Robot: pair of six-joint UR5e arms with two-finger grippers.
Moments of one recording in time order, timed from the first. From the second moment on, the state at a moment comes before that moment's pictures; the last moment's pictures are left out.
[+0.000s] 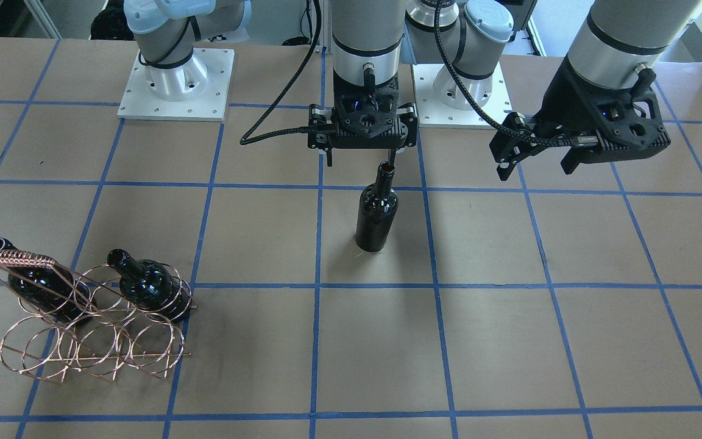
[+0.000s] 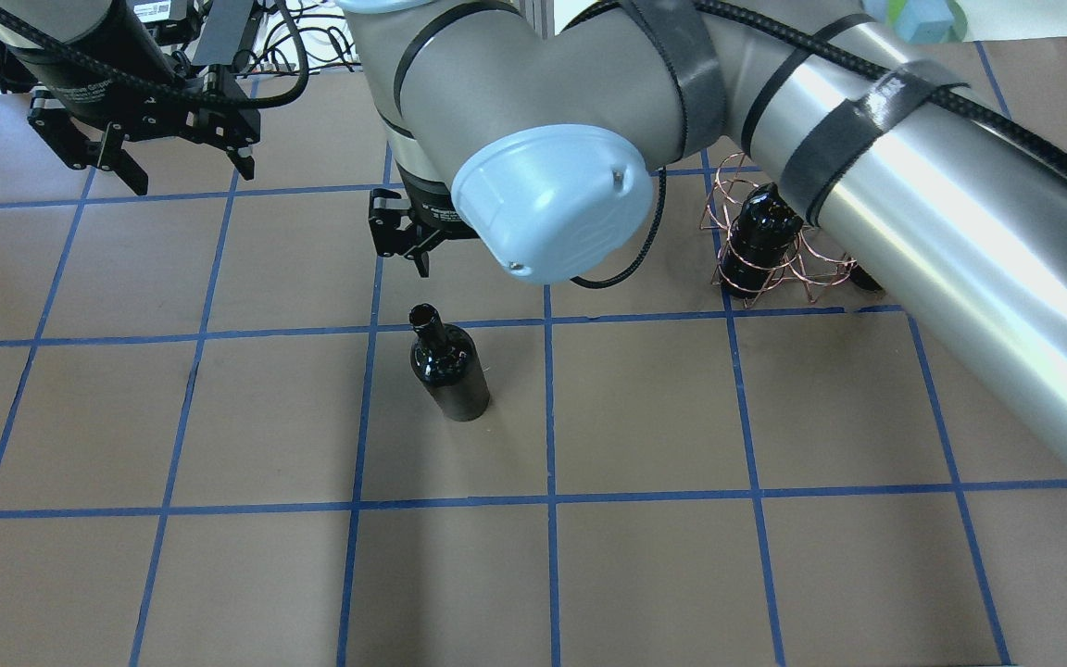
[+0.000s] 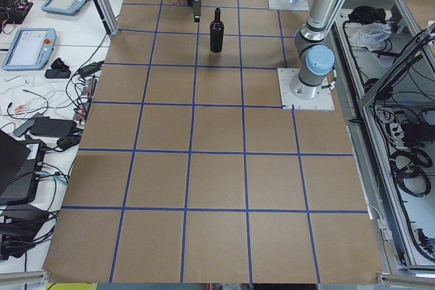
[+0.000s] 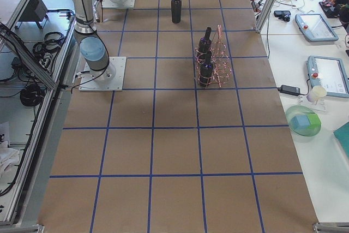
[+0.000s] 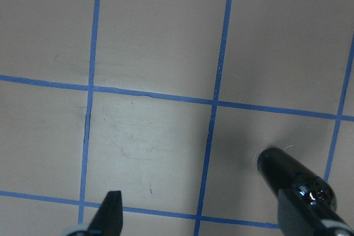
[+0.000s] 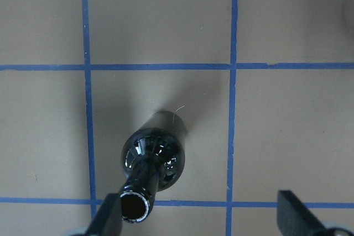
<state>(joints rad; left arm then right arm) -1.49 -1.62 -1.45 -1.61 1.59 -0.05 2.10 -1.28 1.34 -1.67 -1.53 0.53</state>
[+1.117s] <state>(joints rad) -1.49 -1.62 -1.45 -1.61 1.59 -0.05 2.16 -1.18 1.35 -1.70 -1.50 0.57</state>
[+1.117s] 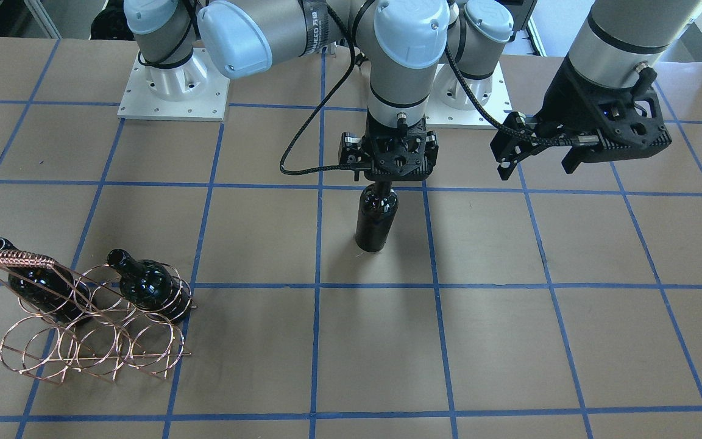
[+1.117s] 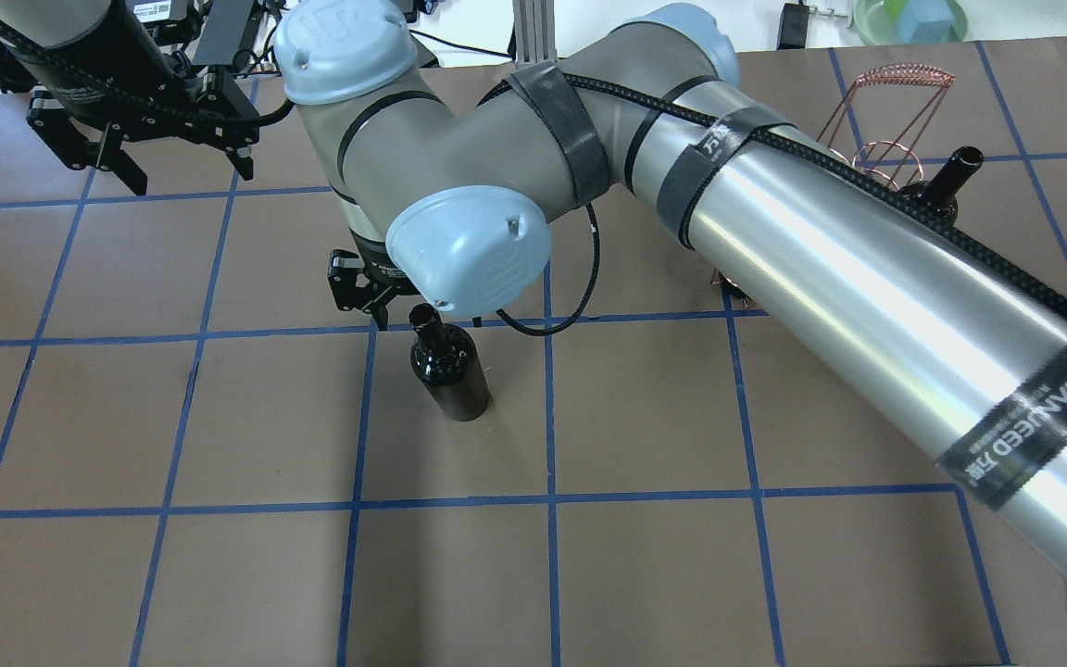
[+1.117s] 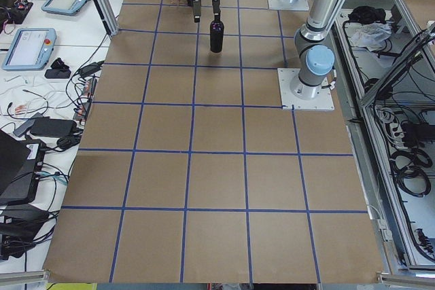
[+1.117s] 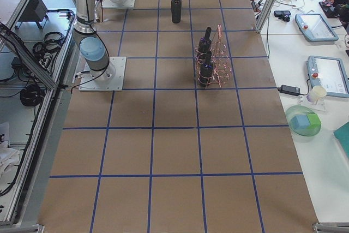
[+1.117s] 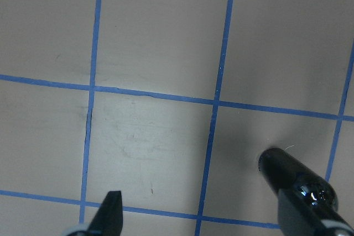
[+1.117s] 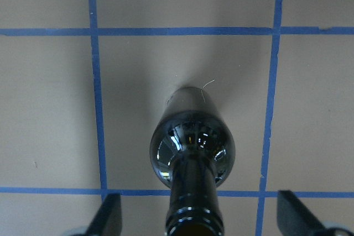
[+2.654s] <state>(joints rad) -1.50 -1.61 -1.47 -1.64 1.61 -0.06 2.17 -1.18 1.38 -1.73 -1.52 0.57</state>
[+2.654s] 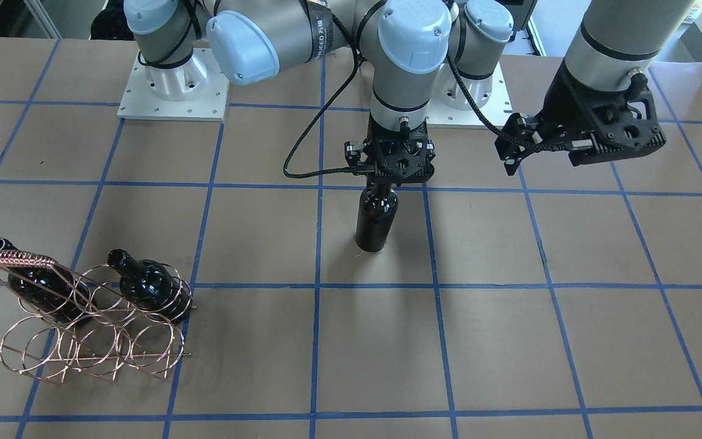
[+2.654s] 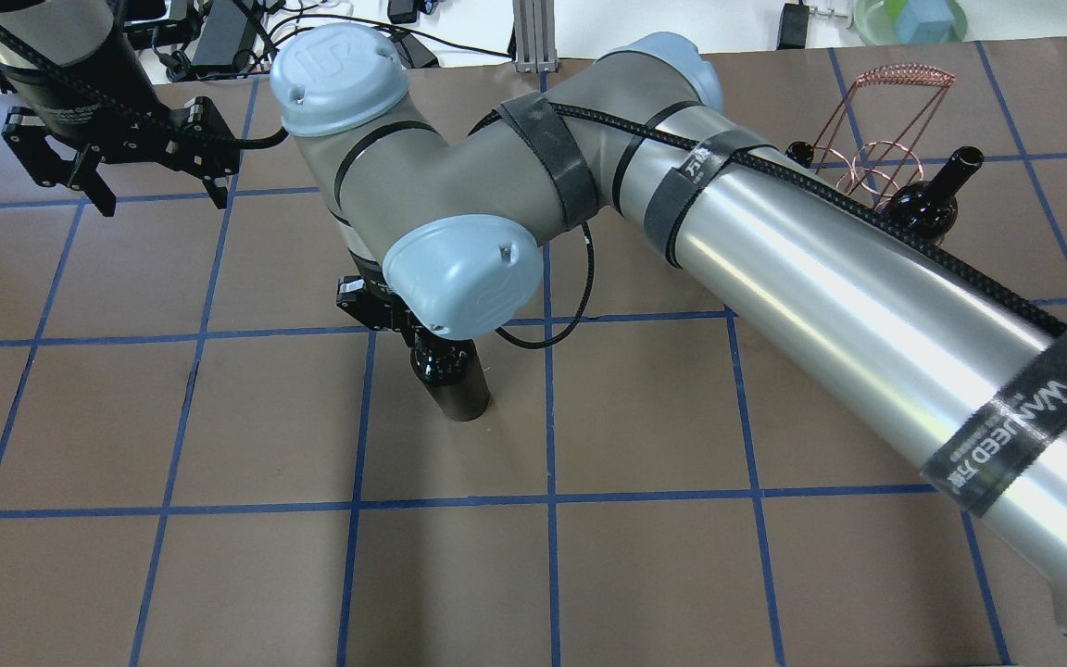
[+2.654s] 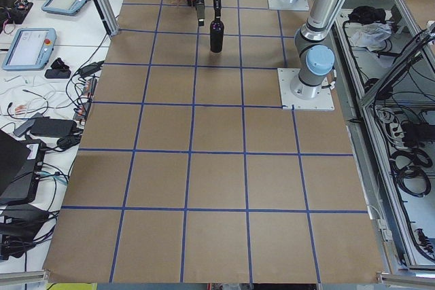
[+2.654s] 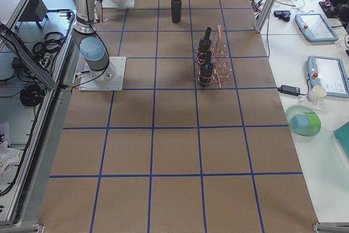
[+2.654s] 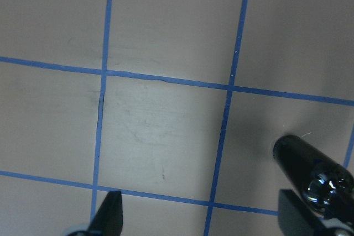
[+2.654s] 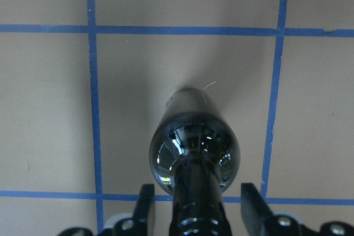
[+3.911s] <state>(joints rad) -1.49 -1.61 -1.48 -1.64 1.58 -0.06 2.16 -1.20 1.38 -1.76 -1.53 0.55</state>
